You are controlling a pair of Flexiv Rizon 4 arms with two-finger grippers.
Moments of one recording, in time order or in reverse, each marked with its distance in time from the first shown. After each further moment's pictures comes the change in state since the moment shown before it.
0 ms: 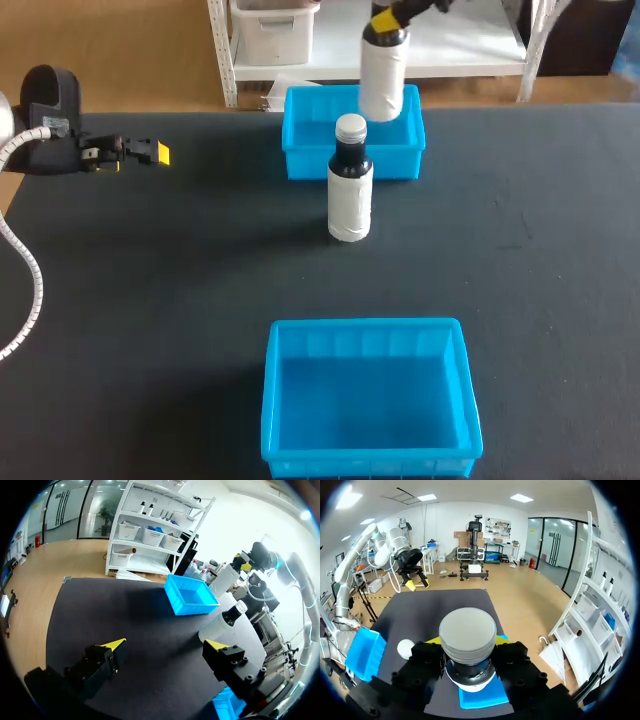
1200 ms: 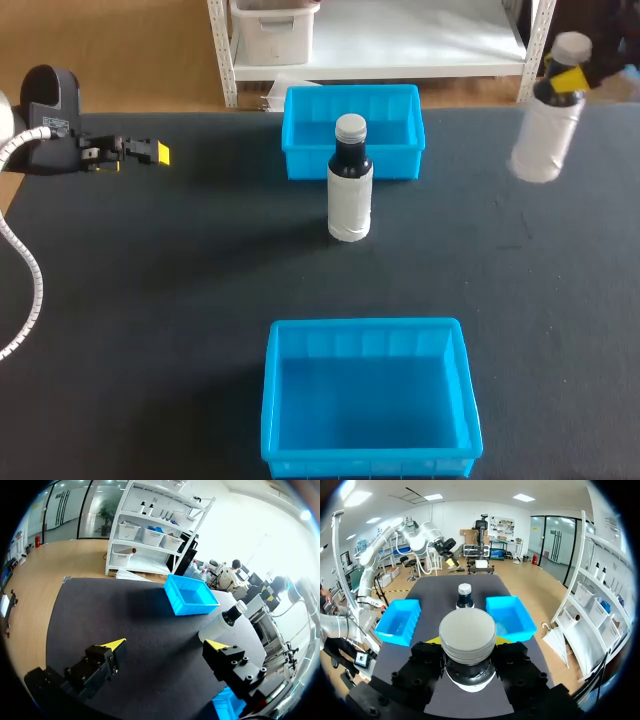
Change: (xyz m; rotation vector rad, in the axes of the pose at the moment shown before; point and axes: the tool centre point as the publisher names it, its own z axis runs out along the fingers) left arm 0.000 0.000 0.000 0.000 0.000 0.000; right arm 0.121 0.101 -0.177 -0.023 0.021 0.004
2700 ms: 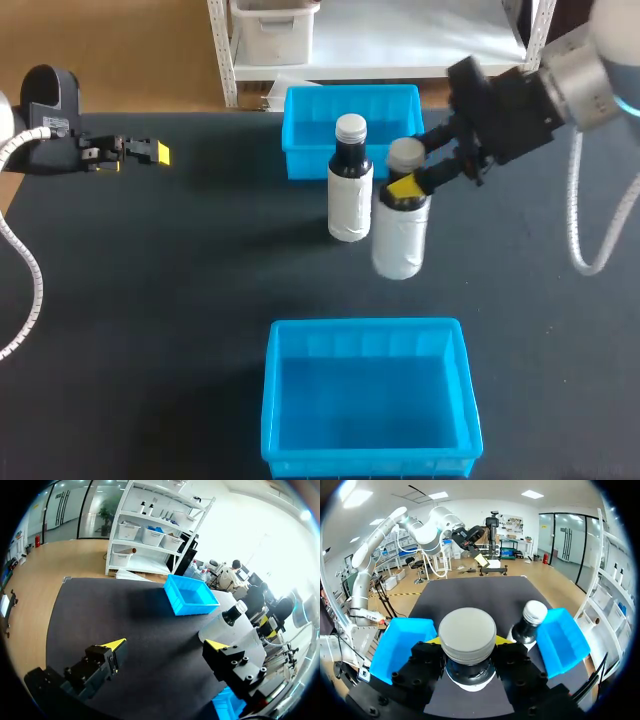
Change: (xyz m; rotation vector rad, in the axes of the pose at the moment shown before) left arm 0.000 0.000 0.000 0.000 0.000 0.000; right arm -0.043 0.127 0.172 -0.074 -0.001 0.015
